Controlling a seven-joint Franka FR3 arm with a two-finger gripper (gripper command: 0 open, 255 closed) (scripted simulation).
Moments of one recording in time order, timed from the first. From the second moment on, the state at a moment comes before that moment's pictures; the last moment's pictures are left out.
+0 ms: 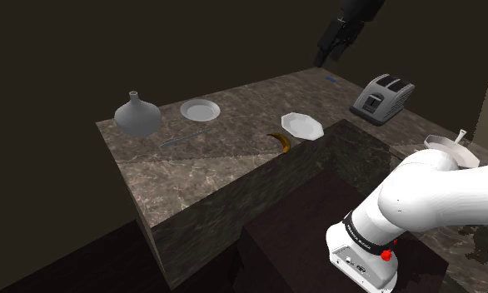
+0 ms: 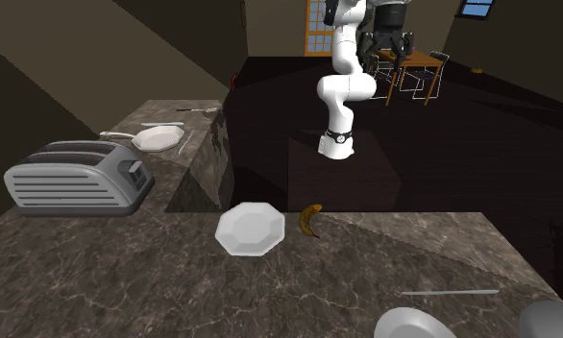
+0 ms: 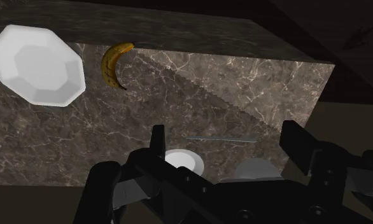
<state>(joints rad) 0.02 -0.83 0.00 -2.30 0.02 1.64 -0.11</state>
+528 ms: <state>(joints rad) 0.00 -0.75 -0.05 -2.42 -0.01 1.81 -0.16</state>
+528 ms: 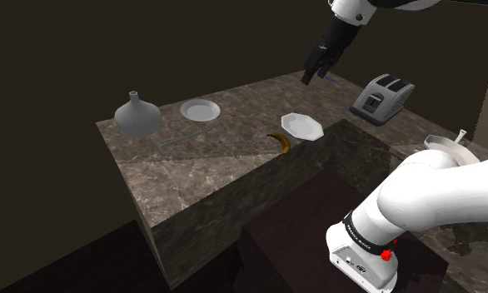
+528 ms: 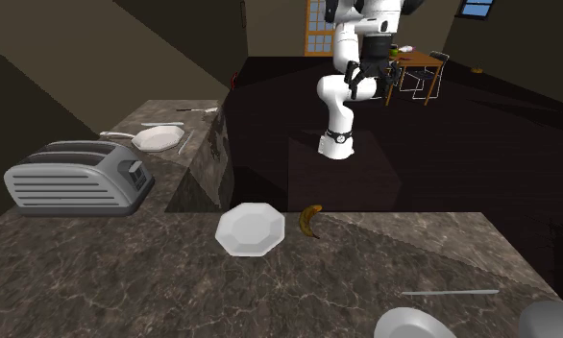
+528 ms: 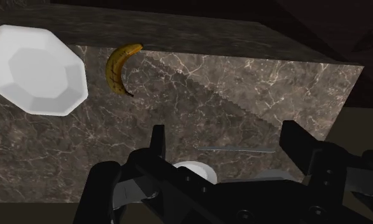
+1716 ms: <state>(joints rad) -0.04 -0.25 -0.23 -2.51 -0.02 2.33 -0.34</state>
